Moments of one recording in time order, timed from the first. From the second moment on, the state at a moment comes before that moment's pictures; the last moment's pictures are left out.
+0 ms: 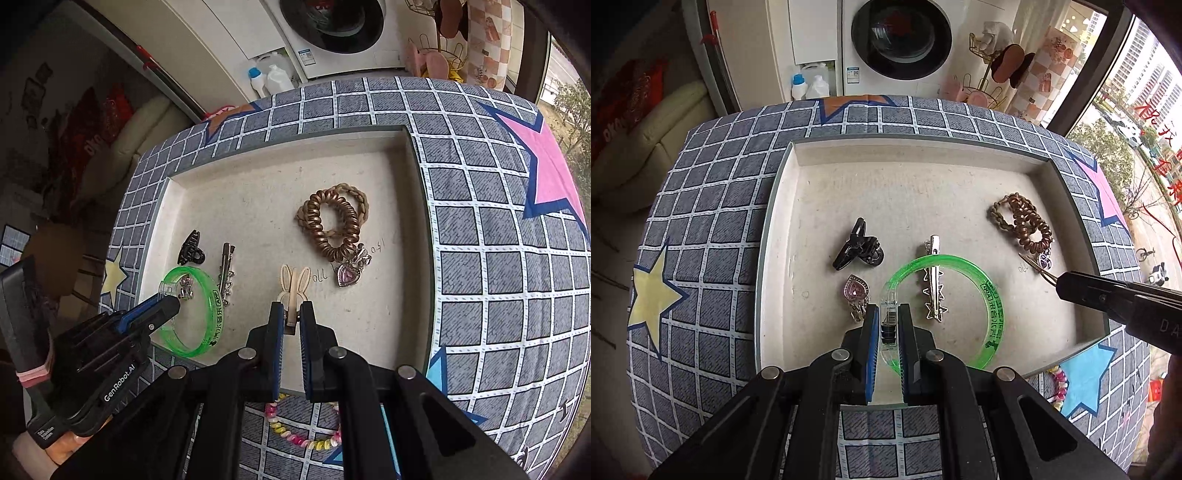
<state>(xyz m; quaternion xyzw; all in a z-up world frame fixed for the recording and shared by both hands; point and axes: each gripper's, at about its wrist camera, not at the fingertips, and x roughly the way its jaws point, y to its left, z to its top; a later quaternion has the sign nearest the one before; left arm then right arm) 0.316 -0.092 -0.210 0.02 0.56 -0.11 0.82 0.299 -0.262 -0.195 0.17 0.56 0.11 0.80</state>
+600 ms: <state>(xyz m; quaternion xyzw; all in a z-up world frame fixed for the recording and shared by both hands) 0.339 -0.111 -0.233 0.05 0.57 -0.08 0.82 0.334 -0.276 -0.224 0.14 0.58 0.09 0.80</state>
